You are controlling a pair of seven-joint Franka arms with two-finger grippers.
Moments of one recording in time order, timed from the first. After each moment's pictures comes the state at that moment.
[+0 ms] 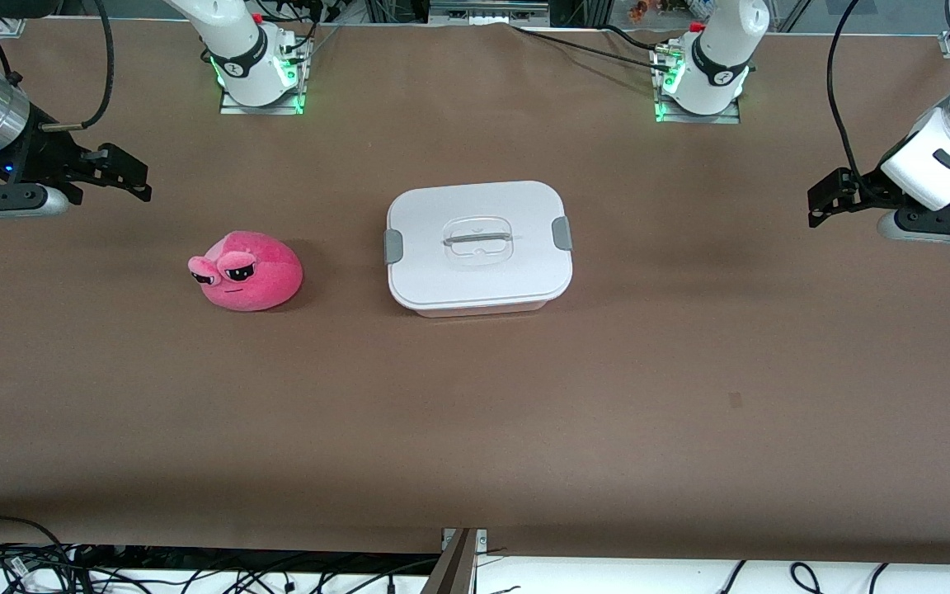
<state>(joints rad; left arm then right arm) -0.02 0.00 -0.05 -1.68 0.03 1.67 0.01 0.12 -0.03 -0.03 -1.69 0.03 1.61 0.04</state>
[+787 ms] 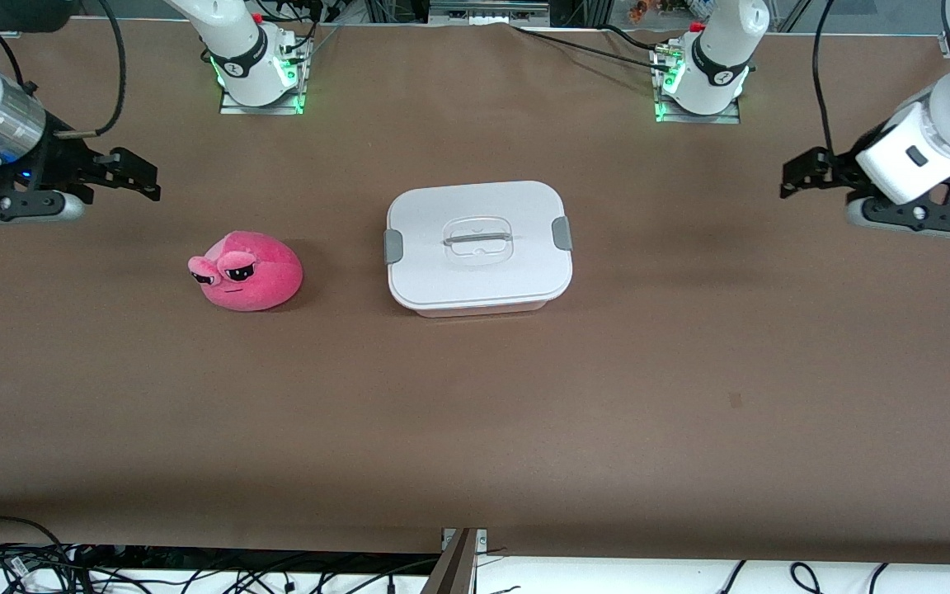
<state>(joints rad) -0.03 0.01 -0.06 -1.68 -0.10 1.49 0.03 0.12 -0.03 -0.03 -1.76 0.03 1.64 0.04</state>
